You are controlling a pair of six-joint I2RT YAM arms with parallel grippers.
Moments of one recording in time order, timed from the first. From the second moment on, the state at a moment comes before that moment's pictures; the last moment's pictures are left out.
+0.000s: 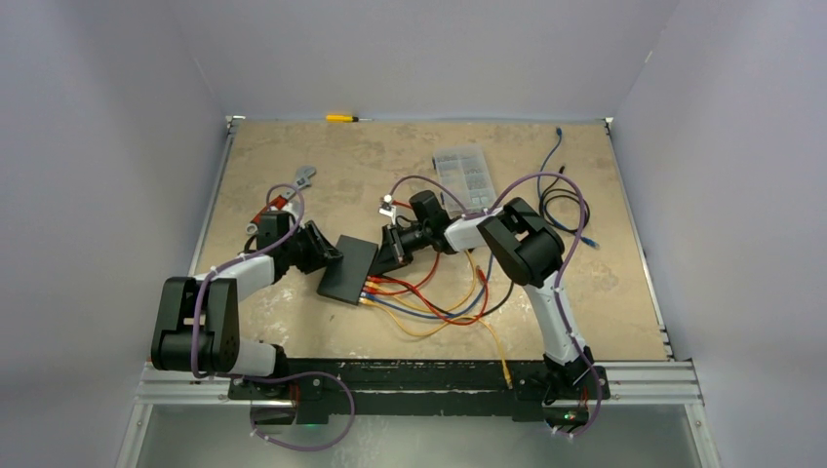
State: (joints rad) left arm -0.03 1.41 0.53 0.01 0.38 -0.60; right arm 0.68 2.26 1.27 0.28 -0.97 0.62
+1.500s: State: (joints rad) left arm -0.04 1.43 0.53 0.03 0.43 -0.64; right arm 0.62 2.19 1.13 0.35 -0.99 0.57
